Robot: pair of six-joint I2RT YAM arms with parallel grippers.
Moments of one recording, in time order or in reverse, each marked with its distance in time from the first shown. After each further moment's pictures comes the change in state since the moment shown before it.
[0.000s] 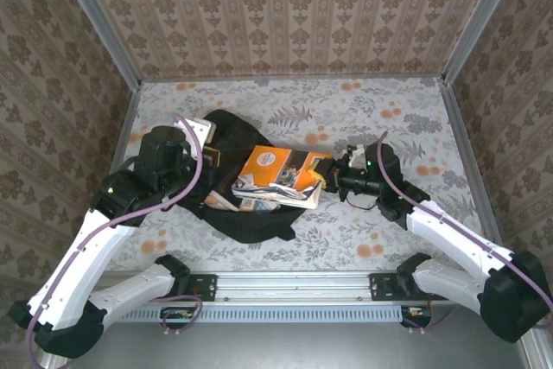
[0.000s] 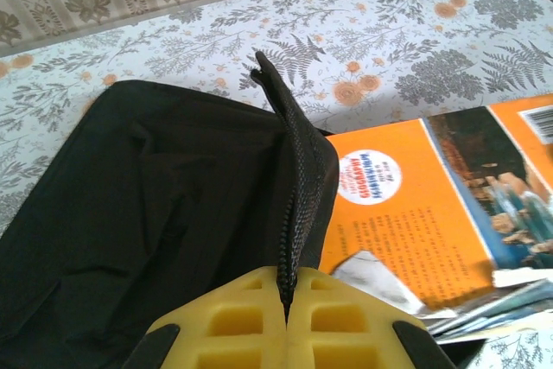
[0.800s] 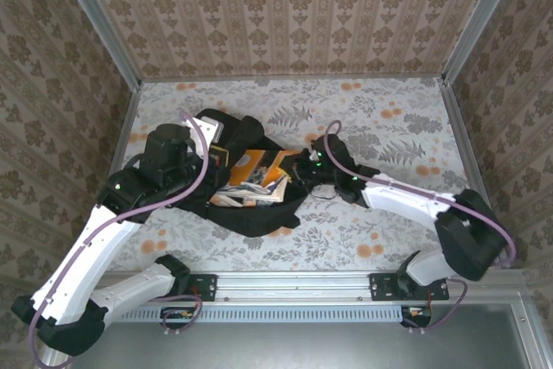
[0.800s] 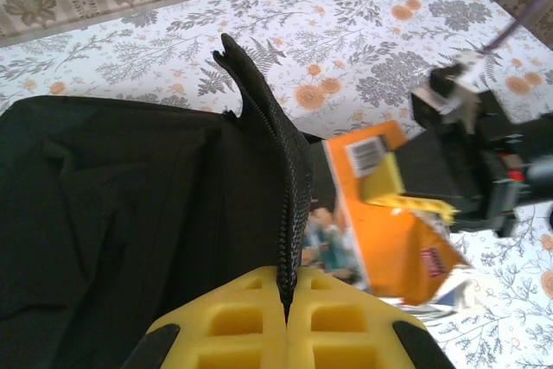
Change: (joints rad) left arm 0.000 0.012 -0.032 0.063 0.092 -0.002; right arm 0.178 0.436 0.257 0.057 0.193 -0.050
